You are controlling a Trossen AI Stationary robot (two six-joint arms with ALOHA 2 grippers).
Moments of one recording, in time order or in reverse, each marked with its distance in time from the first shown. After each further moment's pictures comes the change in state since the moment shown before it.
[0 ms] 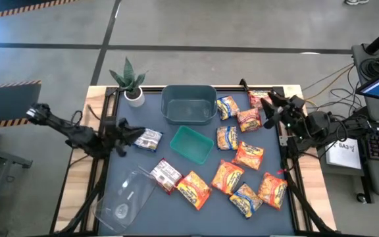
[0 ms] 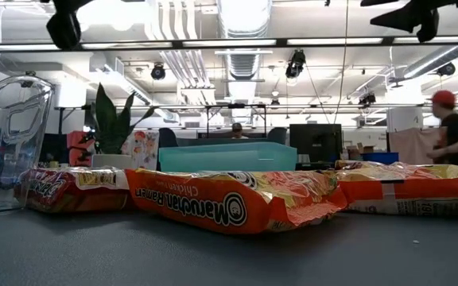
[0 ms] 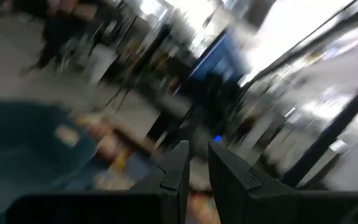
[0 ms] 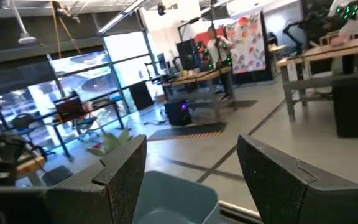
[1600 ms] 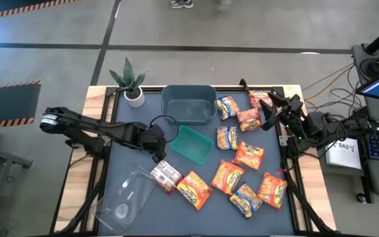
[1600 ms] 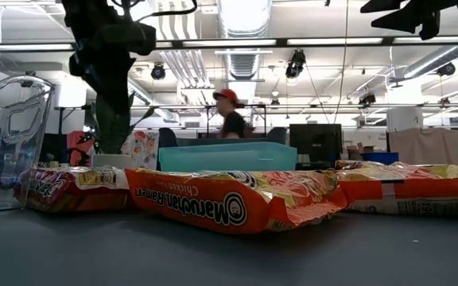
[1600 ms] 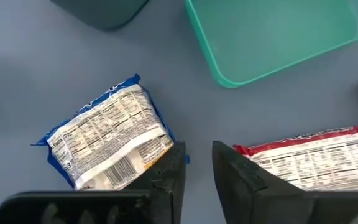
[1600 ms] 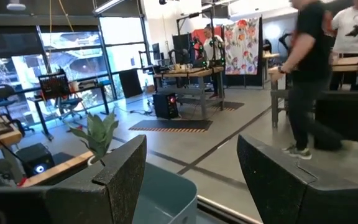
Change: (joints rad) left arm 0.320 0.783 0.598 -1.218 0.436 -0.236; right arm 0.000 0.001 -0.001 -0.072 0.006 -0.076
